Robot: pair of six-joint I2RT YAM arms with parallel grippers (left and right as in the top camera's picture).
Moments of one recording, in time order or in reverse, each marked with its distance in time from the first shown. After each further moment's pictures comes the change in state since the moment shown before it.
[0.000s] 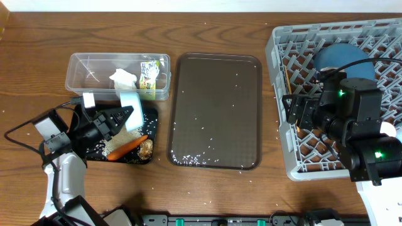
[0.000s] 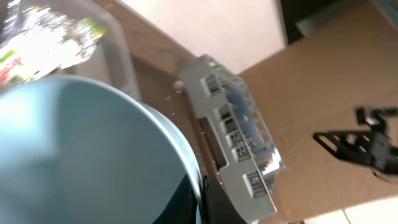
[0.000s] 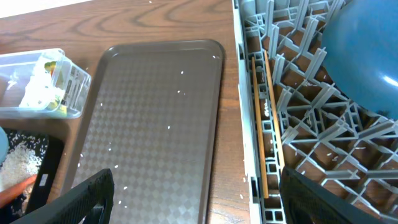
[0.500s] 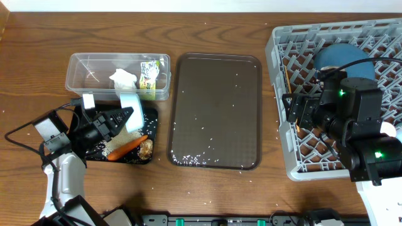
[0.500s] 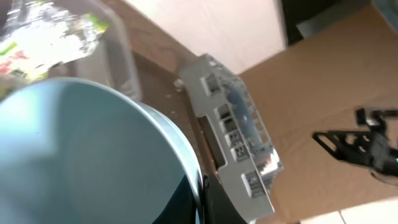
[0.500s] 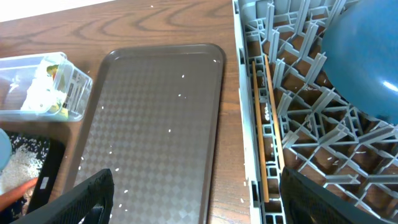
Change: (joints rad) left arm 0.008 0.000 -0.001 -0.018 0.011 0.026; right arm 0.000 0.000 0.000 0.013 0.000 0.000
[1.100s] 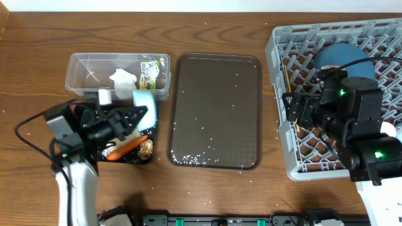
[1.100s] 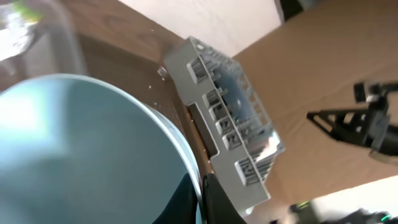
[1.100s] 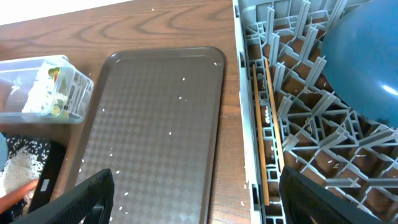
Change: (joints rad) left arm -0.195 -0.216 0.000 0.002 -0.106 -0.114; right arm 0.000 0.000 0.000 0.010 0.000 0.000
